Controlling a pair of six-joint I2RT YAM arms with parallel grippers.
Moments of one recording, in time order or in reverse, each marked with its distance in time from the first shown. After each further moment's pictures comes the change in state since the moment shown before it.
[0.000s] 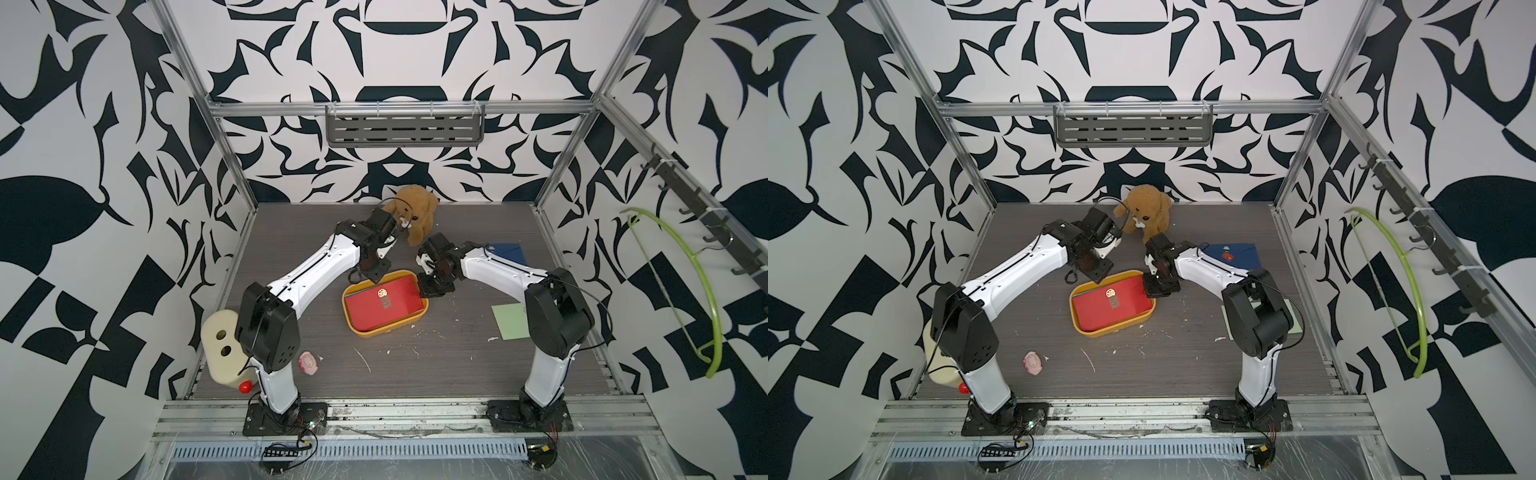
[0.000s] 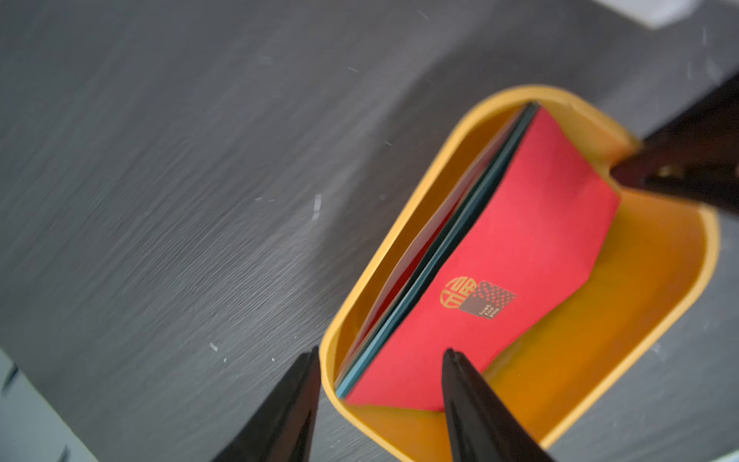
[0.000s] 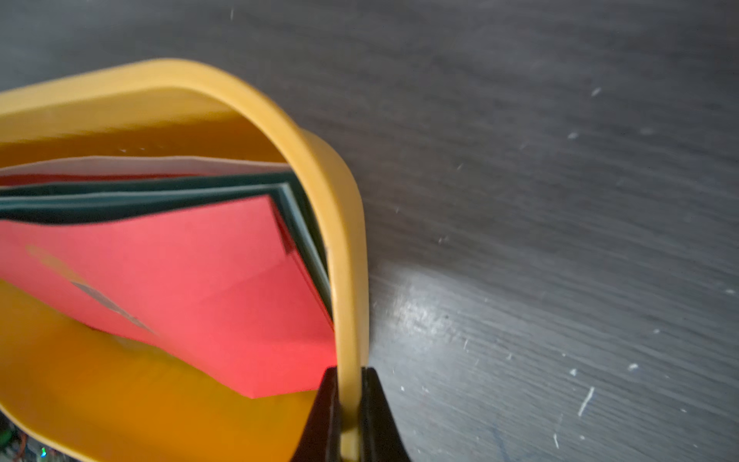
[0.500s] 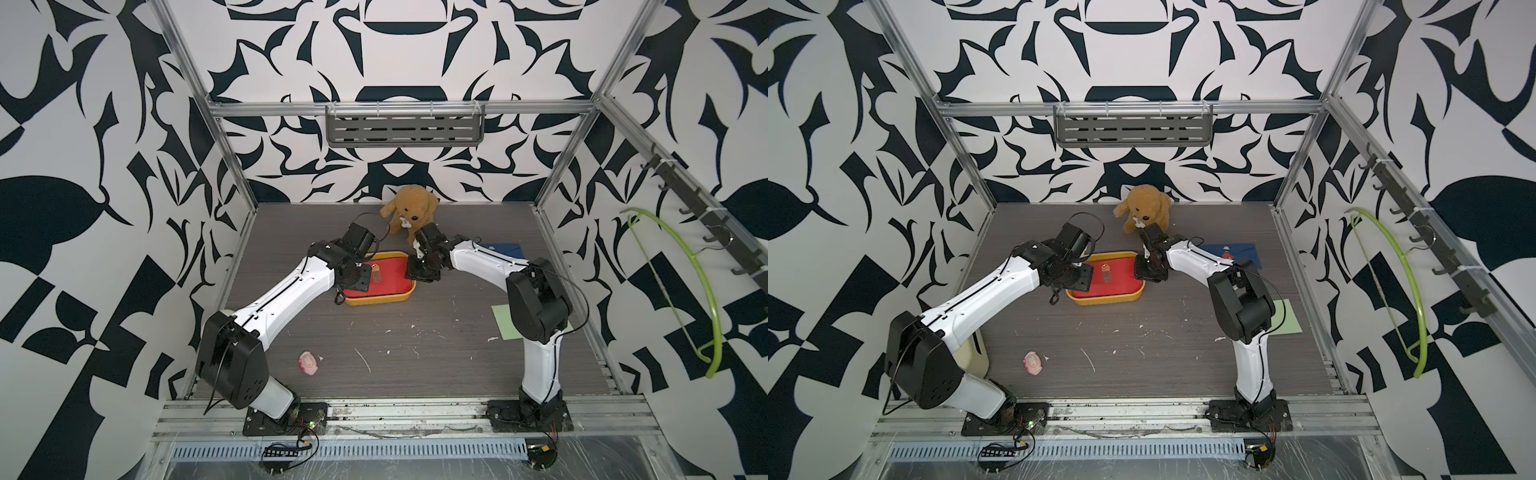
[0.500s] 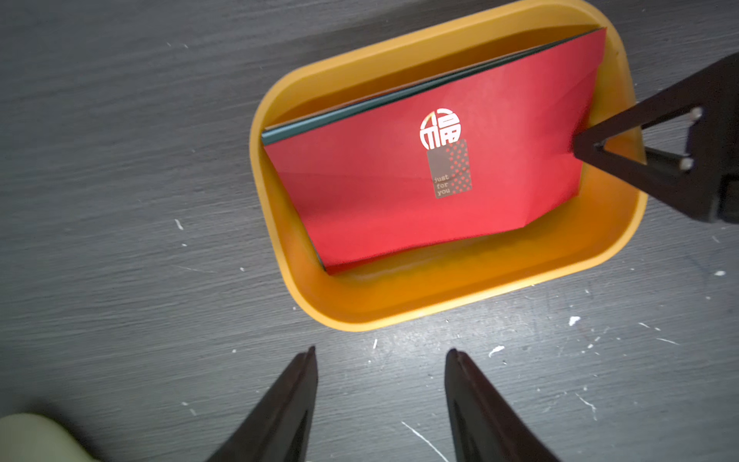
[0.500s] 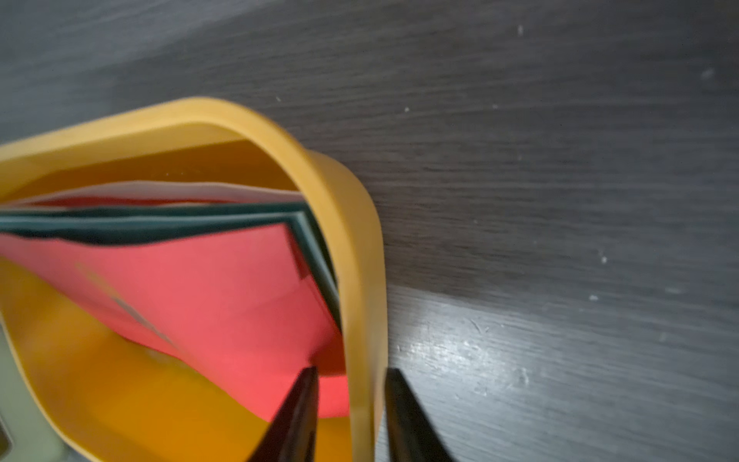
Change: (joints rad) left arm 0.023 -0.233 -0.324 0.120 0.008 -0.383; right arm -0.003 0.141 0.147 0.139 -0.014 0.206
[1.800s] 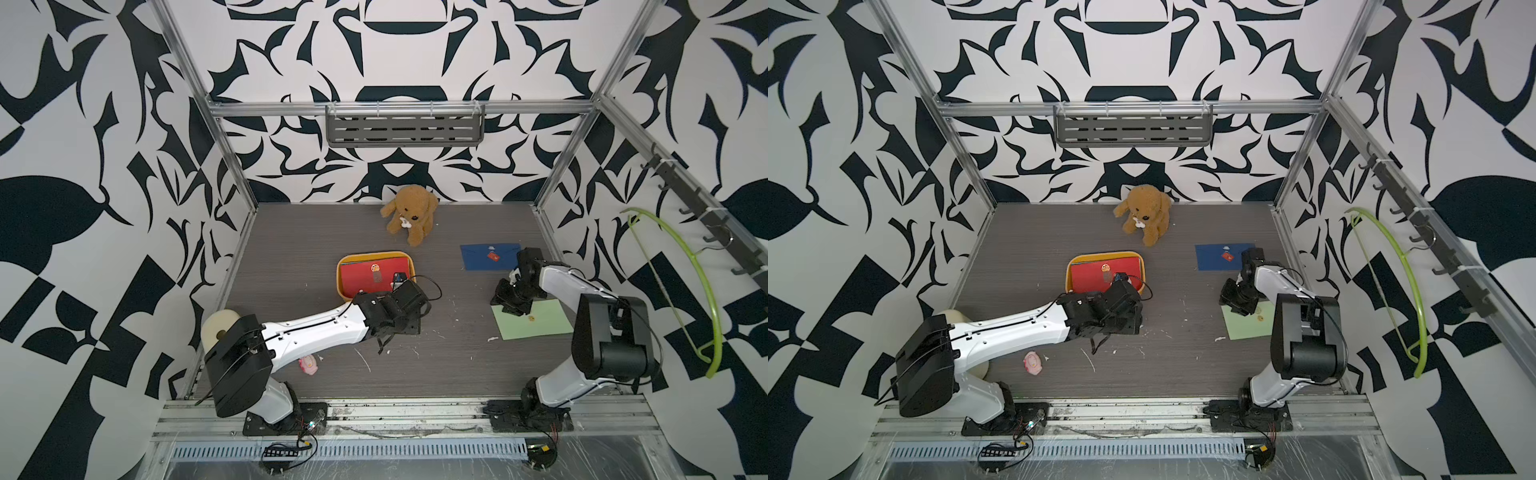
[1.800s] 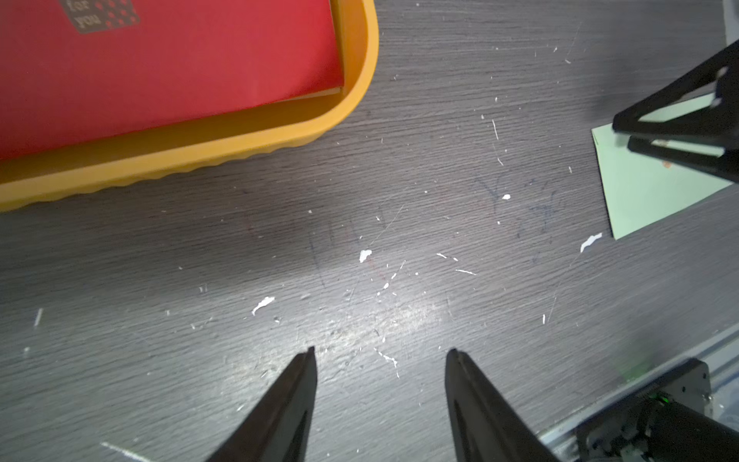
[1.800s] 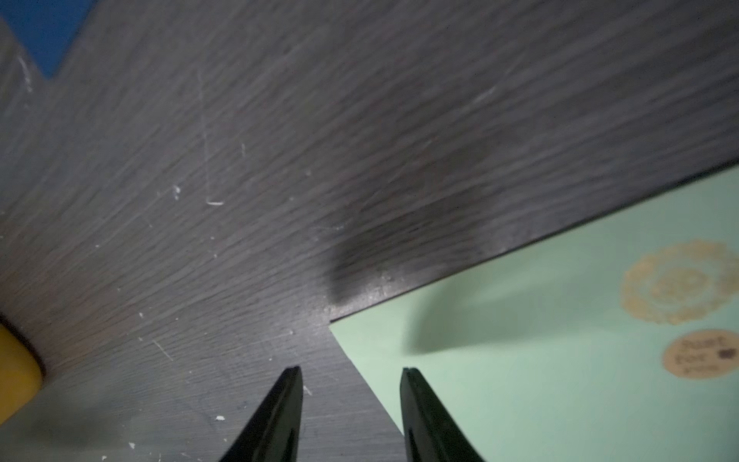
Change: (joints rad) left arm -0.473 -0.017 -0.242 0.382 -0.025 -0.491; right arm -0.639 -0.389 -0.570 -0.127 -0.011 -0.181
